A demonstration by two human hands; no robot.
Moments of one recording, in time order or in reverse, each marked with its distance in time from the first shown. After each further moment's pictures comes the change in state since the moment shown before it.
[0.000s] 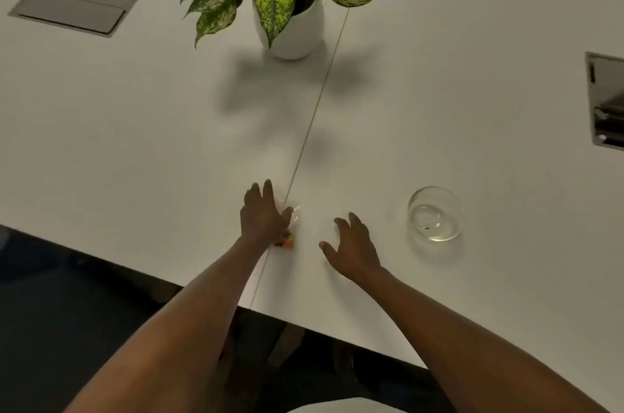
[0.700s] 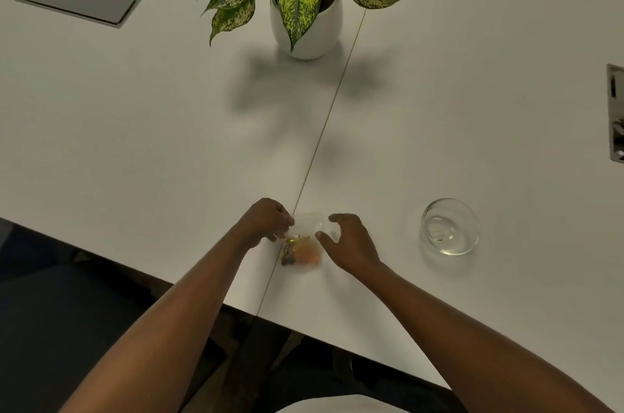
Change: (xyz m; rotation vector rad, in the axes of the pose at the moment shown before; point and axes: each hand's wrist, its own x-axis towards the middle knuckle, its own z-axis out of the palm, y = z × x) left_hand 0.016 -0.011 -0.037 -0.502 -0.430 -0.183; right_hand 0.017 -0.029 -0.010 0.161 0.064 -0.041
